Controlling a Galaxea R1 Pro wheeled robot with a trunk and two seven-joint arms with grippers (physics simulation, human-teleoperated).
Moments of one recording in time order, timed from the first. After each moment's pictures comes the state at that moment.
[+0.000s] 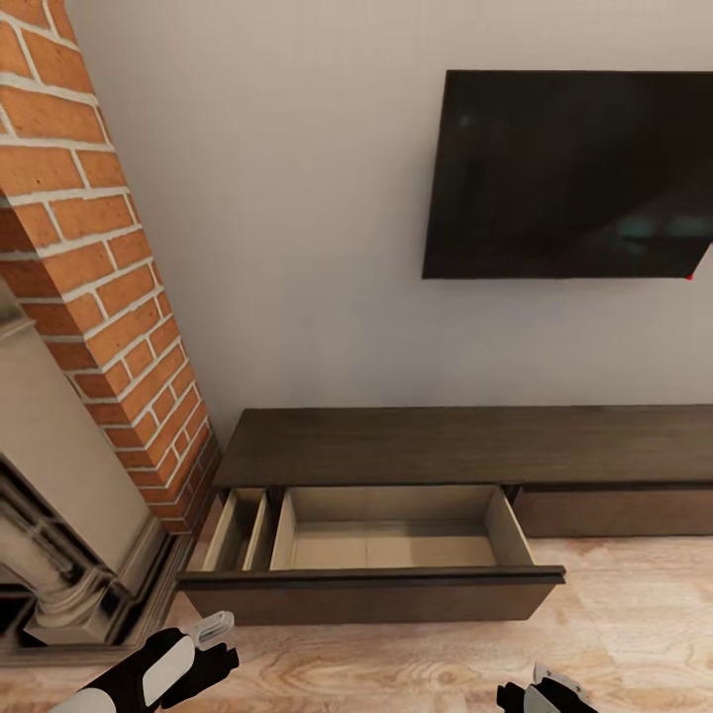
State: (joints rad) left arm -0.56 0.18 -0.66 -0.33 1.11 0.41 0.21; right arm -0.50 -0.11 0.52 -0.18 -0.98 0.18 -0.29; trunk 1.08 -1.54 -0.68
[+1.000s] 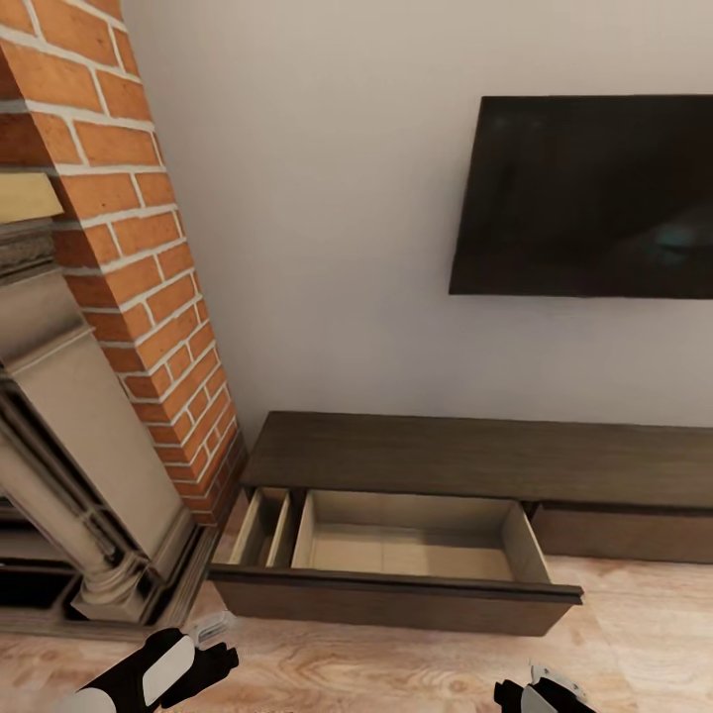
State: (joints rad) left arm -0.56 0.18 -0.65 -0.33 1.11 0.41 0.21; right arm -0.50 -0.10 0.52 -0.18 -0.98 0.16 -0.28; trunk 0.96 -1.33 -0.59
